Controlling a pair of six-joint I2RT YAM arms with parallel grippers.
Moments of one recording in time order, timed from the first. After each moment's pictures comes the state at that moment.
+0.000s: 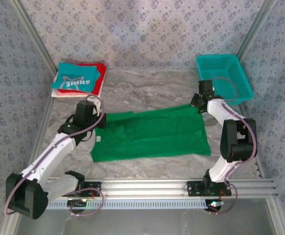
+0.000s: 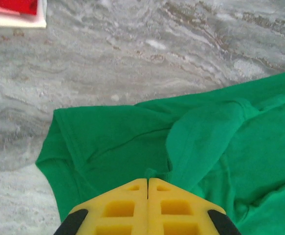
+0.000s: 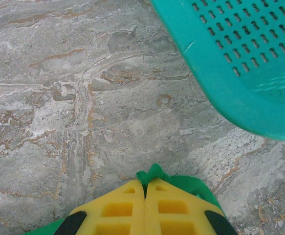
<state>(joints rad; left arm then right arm) -0.38 1.03 0.77 -0.48 0.02 -0.27 0.06 1.66 1.12 -0.40 0.14 0.44</state>
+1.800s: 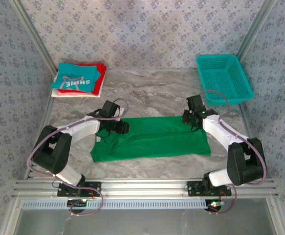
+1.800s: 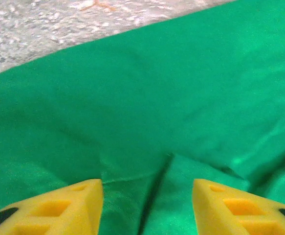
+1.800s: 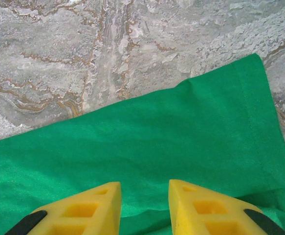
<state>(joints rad) -0.49 1.59 0.88 -0.36 0.21 -0.27 0.27 1.41 0.88 -0.49 0.14 0.51</state>
